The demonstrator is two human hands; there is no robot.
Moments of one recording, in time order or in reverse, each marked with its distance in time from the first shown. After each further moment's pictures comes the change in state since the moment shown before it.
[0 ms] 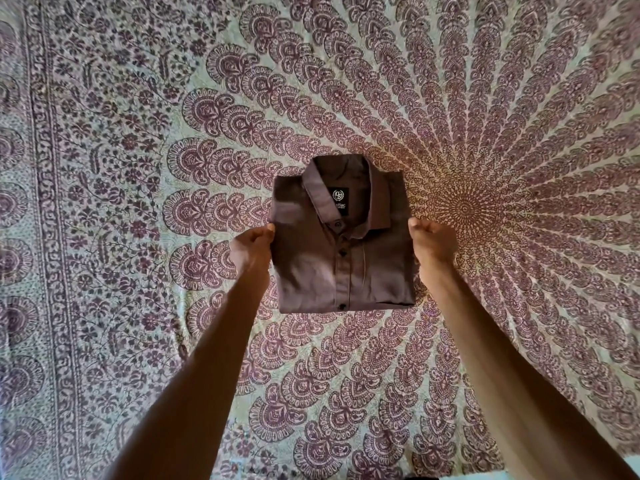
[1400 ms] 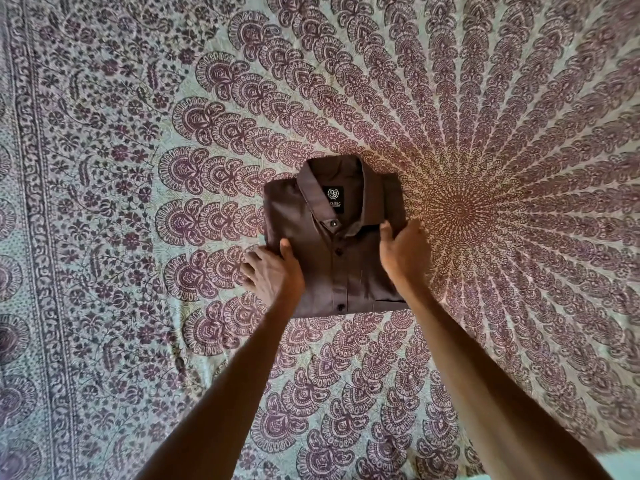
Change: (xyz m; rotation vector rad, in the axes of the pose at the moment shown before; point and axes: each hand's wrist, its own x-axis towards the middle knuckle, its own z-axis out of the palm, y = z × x) left_hand -0.041 -0.016 0.034 0.742 0.163 0.115; right_hand -0.021 -0.001 0.028 -0.421 0.073 -0.188
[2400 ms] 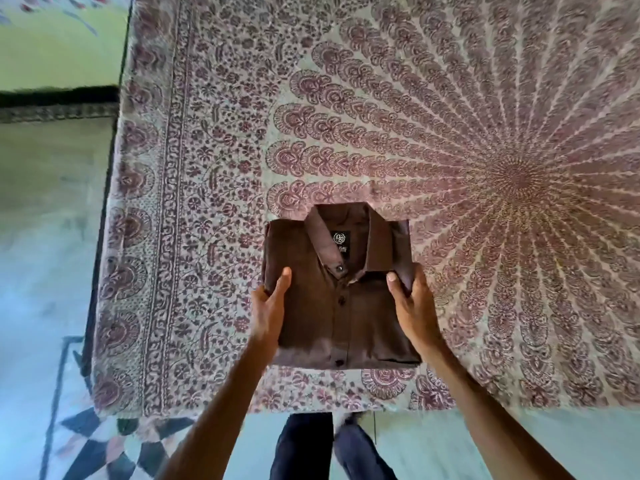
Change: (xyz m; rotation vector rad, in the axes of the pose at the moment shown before) left_hand -0.083 -0.264 -0.120 -0.944 -0.321 -0.132; right_hand -0.271 0.068 0.038 0.499 -0.204 -0.440
